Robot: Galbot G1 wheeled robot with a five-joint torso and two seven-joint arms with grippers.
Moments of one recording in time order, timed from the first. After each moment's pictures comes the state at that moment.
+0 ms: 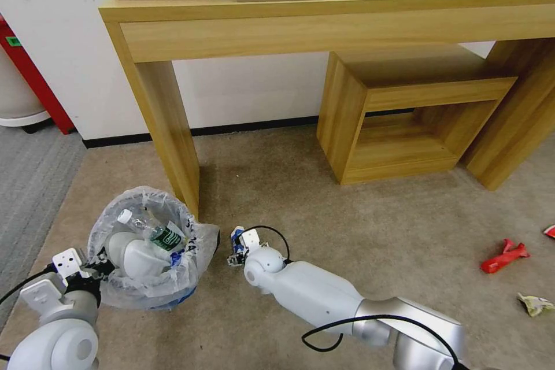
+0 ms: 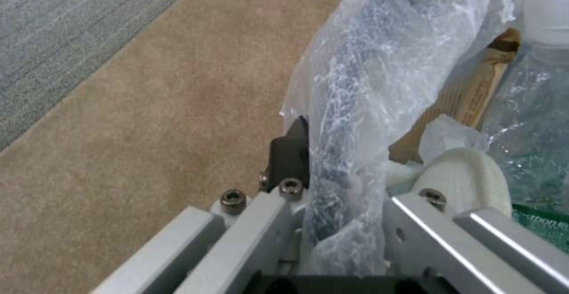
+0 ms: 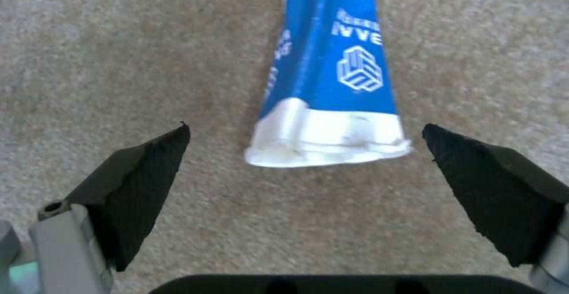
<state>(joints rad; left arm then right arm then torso) 1.57 -1.36 -0.88 -2.18 -0.66 0.52 -0.39 -0.48 1.55 -0.70 0.96 0.97 -0.42 0.51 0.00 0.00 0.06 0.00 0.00</state>
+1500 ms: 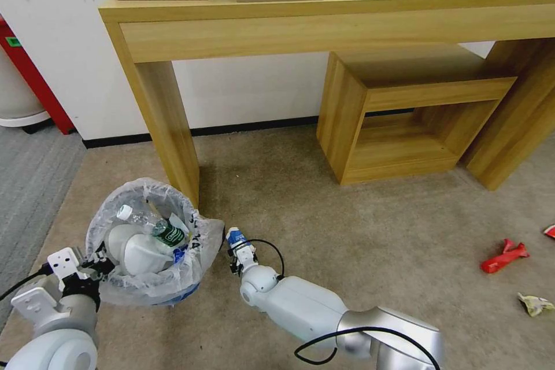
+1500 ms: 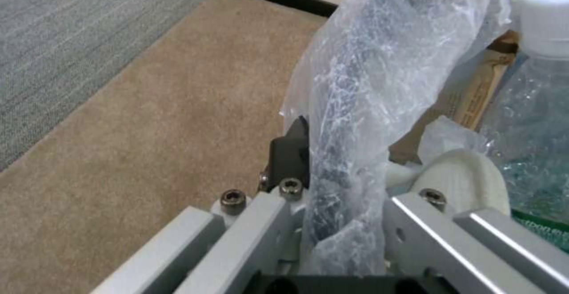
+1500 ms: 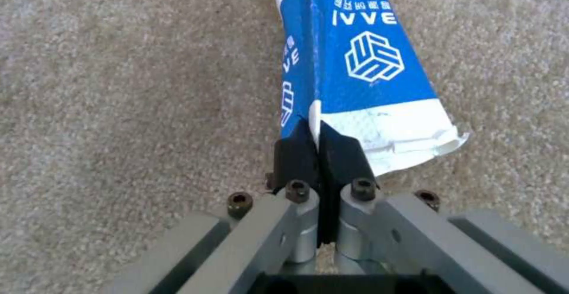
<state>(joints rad) 1.62 -1.39 -0.88 -2.26 -0.63 0.47 -0.36 -0.51 1.60 -0.75 0.80 0.82 -0.20 0.40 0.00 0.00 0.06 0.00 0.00</state>
